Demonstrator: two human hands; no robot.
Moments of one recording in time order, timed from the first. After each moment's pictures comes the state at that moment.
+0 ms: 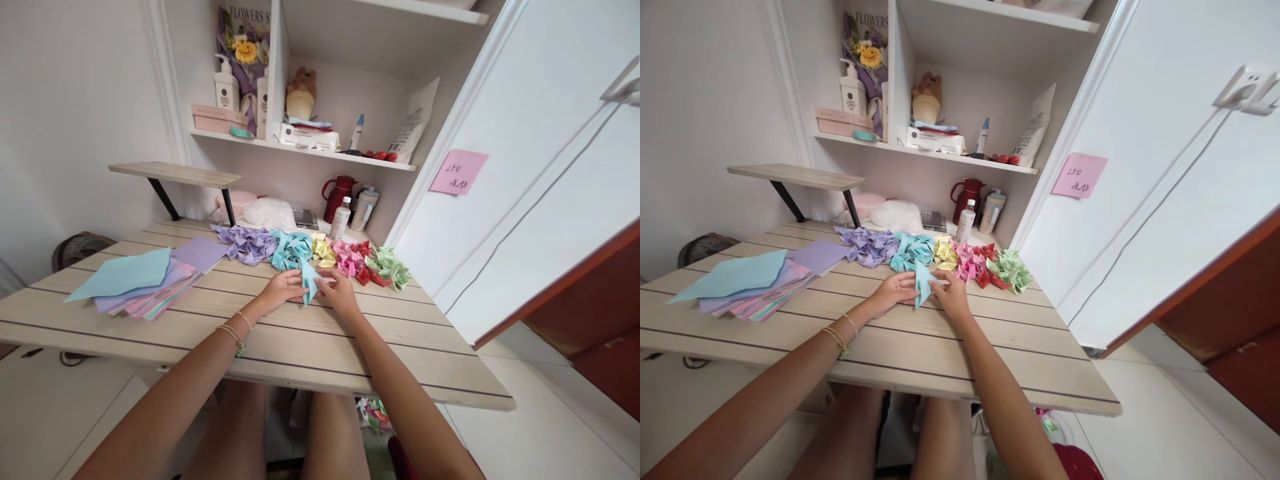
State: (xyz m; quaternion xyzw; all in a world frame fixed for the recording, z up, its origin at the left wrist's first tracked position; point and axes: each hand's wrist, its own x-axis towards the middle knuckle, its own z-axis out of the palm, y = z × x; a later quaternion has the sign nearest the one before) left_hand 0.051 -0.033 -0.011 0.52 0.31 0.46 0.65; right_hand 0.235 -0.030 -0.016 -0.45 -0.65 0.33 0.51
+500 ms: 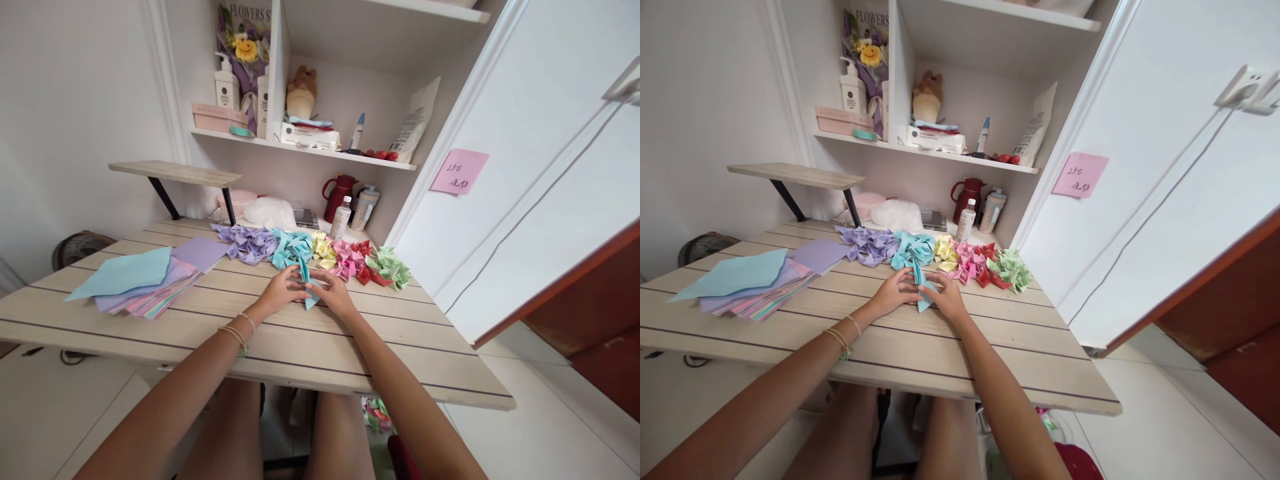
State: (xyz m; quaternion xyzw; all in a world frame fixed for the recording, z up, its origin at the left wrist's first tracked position) left_hand 0.053 -0.030 -0.023 0.58 0.33 0.51 0.54; right_hand 0.227 -0.034 -0.014 -0.39 -0.69 0.37 0.48
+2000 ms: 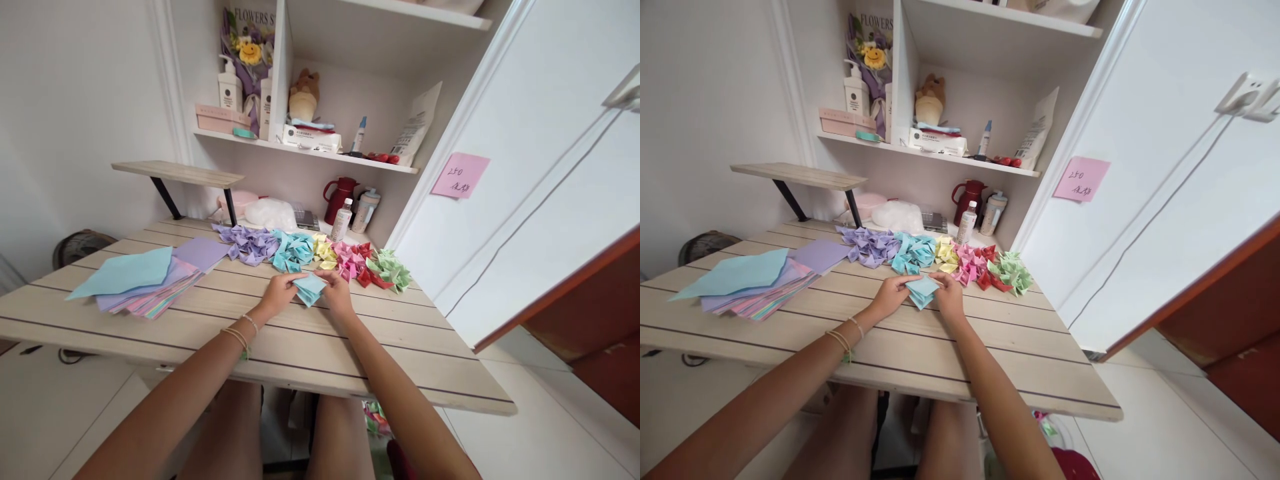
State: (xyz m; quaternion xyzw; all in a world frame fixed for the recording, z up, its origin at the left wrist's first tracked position) left_hand 0.053 -0.027 -0.024 0.67 0.36 0.51 0.40; right_hand 0.219 -0.025 -0.026 -0.40 -0.57 0.41 0.59
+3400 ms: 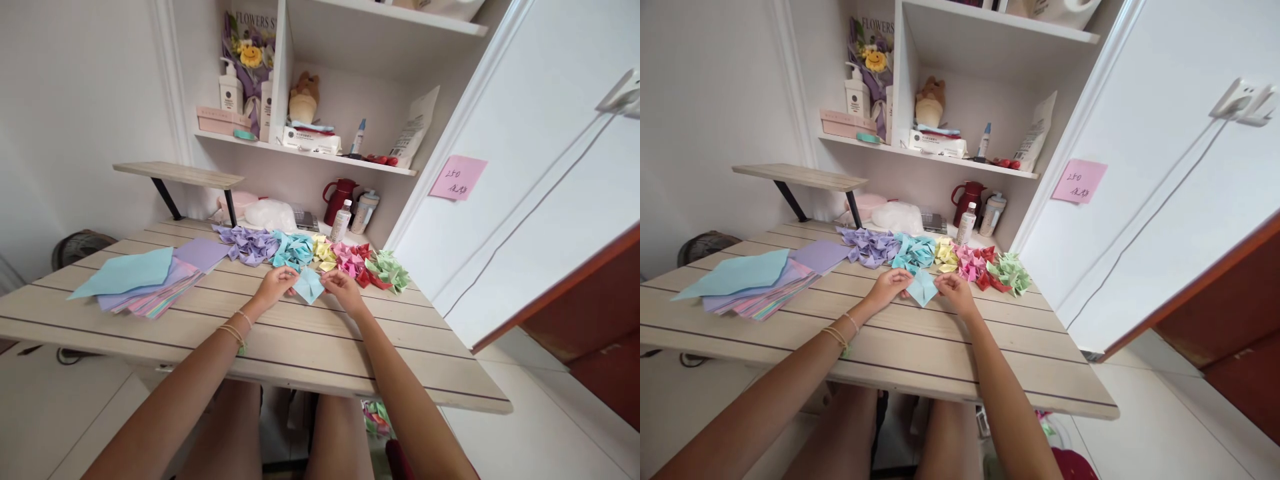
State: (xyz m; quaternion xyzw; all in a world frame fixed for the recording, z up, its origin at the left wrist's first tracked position) left_hand 0.041 -0.019 -0.015 0.59 0.36 0.52 0.50; right_hand 0.248 -0.024 -0.010 -0.38 -0.62 0.45 0.52
